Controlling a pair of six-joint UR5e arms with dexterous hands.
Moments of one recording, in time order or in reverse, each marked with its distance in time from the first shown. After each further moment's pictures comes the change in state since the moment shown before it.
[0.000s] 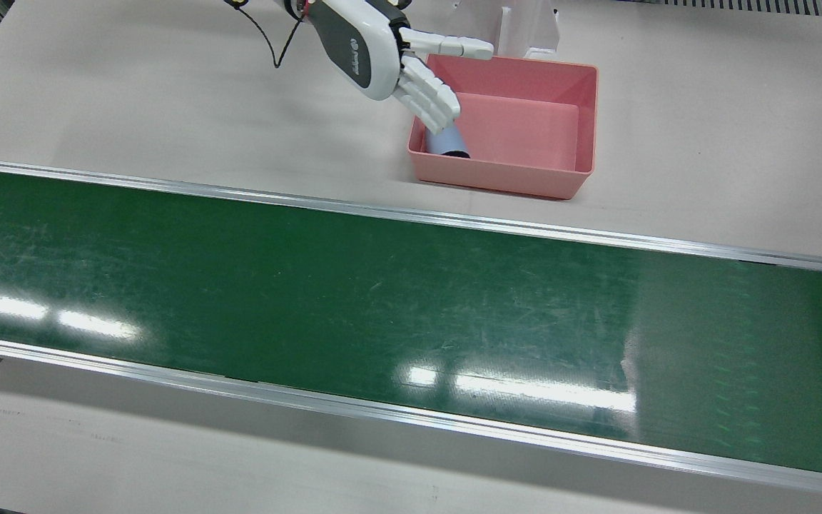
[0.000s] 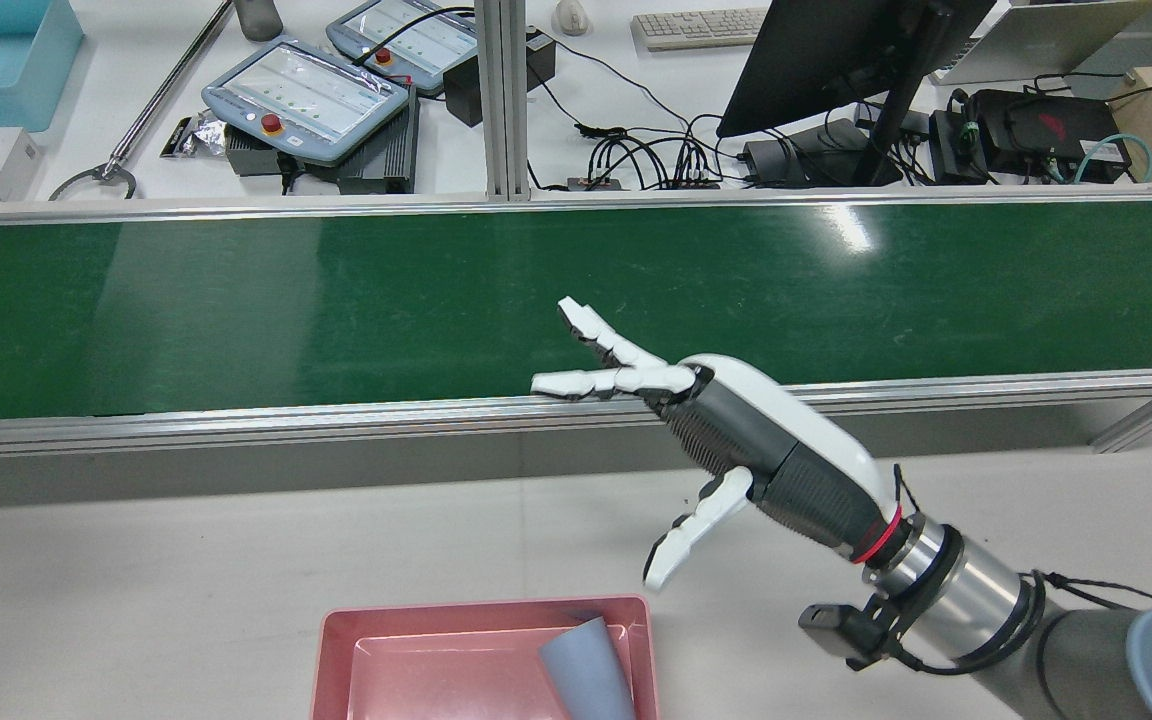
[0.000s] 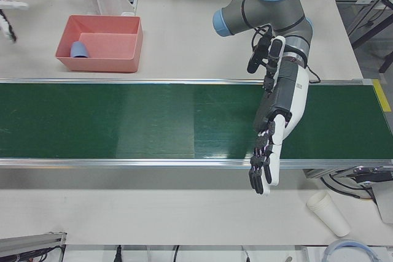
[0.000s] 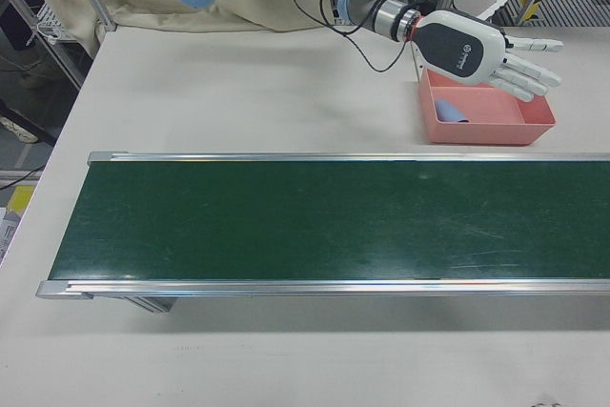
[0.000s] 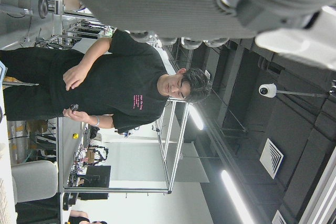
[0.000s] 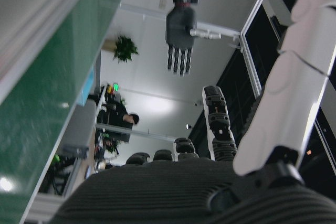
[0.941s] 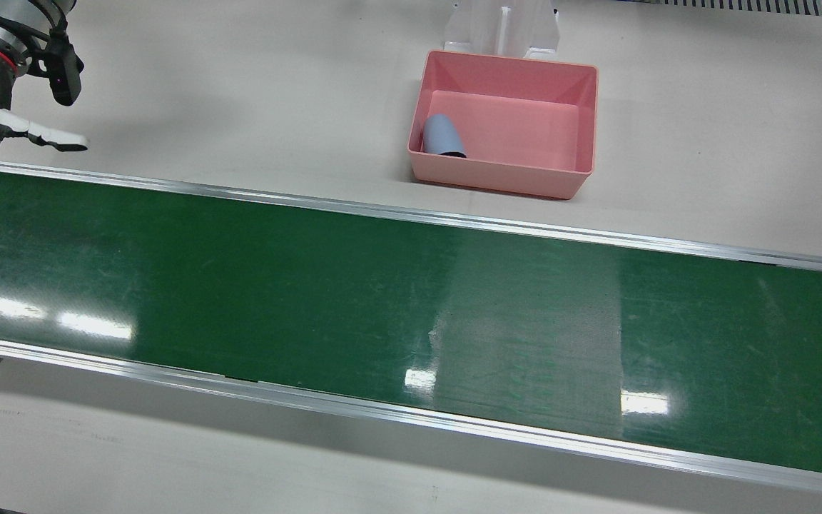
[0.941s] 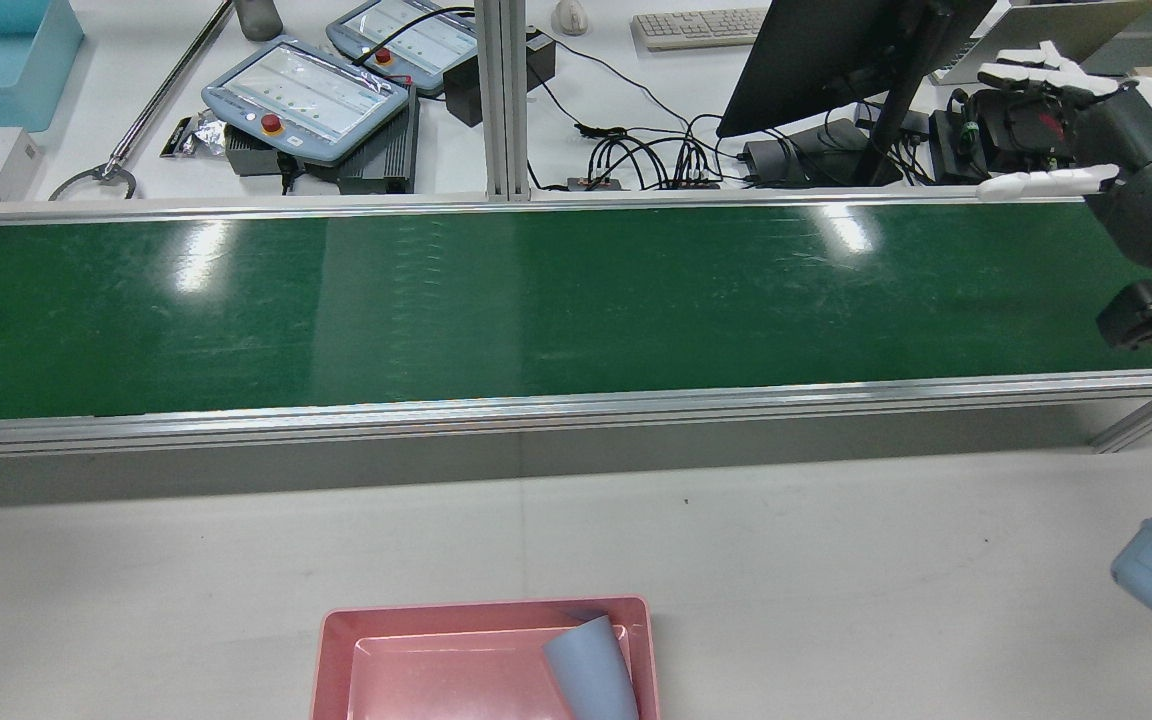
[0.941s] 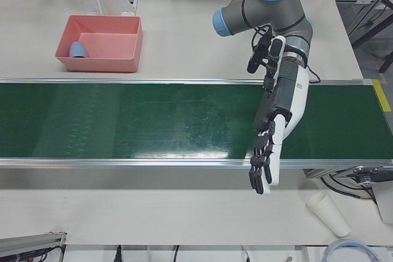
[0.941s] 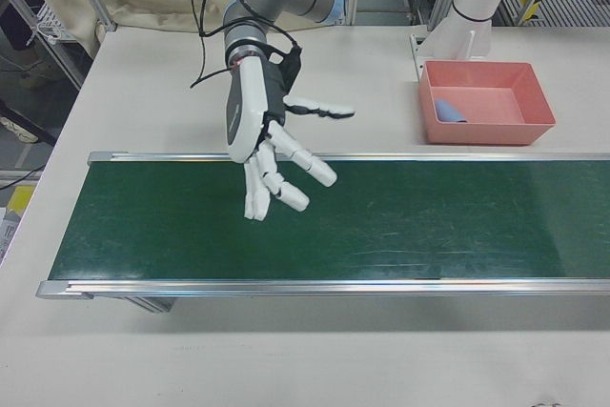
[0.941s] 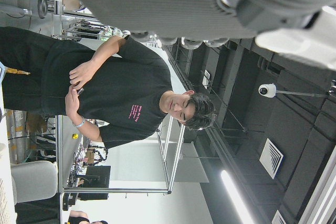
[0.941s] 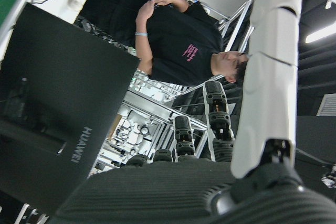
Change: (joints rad) left arm -0.001 0.000 0.000 0.000 0.000 0.000; right arm 0.673 -0.113 -0.297 -0.148 -0.018 0.238
